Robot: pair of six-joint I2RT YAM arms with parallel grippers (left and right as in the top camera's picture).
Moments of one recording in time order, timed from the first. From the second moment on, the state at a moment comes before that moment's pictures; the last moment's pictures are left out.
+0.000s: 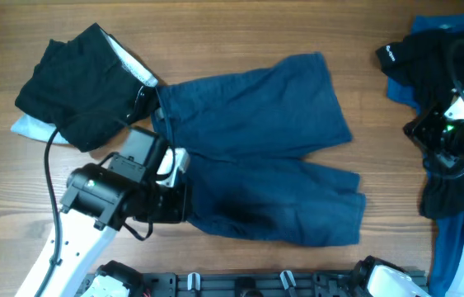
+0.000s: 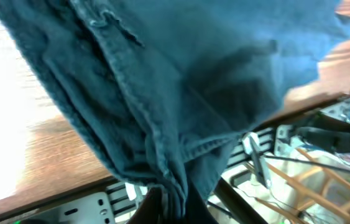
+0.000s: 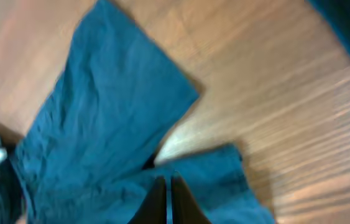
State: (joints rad) left arm -0.45 1.08 1.04 -1.30 0.35 -0.40; right arm -0.37 1.28 1.32 -1.22 -0.32 0.33
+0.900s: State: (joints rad) left arm -0.38 1.08 1.04 -1.26 0.04 -0.54; right arm -0.11 1.39 0.71 -0.90 -0.53 0.25
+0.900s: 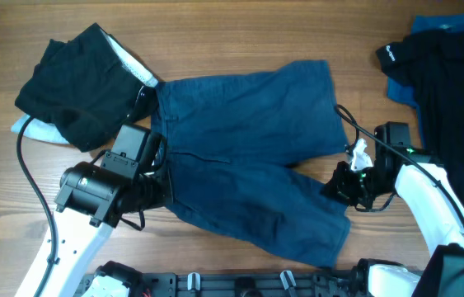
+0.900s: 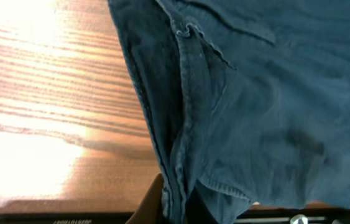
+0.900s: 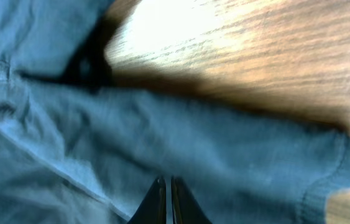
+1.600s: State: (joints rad) left arm -0.38 1.15 1.04 -0.90 0.01 -0.50; right arm -0.09 1.92 0.91 -0.18 -0.71 0.53
